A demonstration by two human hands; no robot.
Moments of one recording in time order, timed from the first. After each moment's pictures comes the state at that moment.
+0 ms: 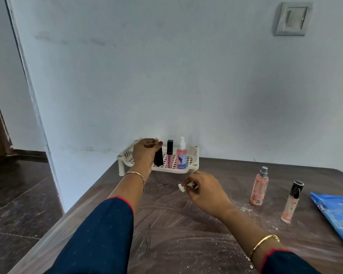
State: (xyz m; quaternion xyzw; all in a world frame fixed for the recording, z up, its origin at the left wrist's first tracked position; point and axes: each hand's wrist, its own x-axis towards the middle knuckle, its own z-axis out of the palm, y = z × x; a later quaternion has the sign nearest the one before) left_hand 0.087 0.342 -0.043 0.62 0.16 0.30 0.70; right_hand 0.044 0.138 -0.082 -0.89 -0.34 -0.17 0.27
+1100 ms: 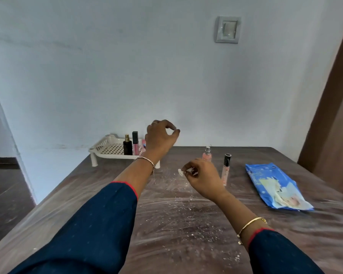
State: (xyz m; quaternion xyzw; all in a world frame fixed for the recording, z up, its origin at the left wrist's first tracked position) left_hand 0.013 0.191 0.012 0.86 0.00 0.32 0.39; right_hand -0.019 0.034 -0.067 -0.88 -0.25 -0.21 0.34
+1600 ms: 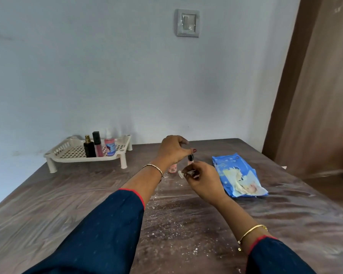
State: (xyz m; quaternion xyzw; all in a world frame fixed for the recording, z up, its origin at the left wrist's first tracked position) left_hand 0.023 0.063 -0.014 0.91 -0.10 0.13 0.39; right_hand -0.028 -0.063 -0.087 -0.88 -0.17 -0.24 0.38
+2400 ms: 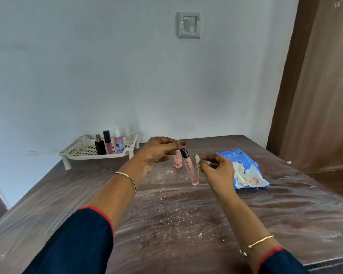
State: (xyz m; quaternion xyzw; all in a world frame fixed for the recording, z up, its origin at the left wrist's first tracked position) left_hand -0.045 0.112 0.005 0.76 -0.07 -0.03 0.65; right_hand -0.068 -0.061 -0.070 -0.70 0.01 -0.26 0.66
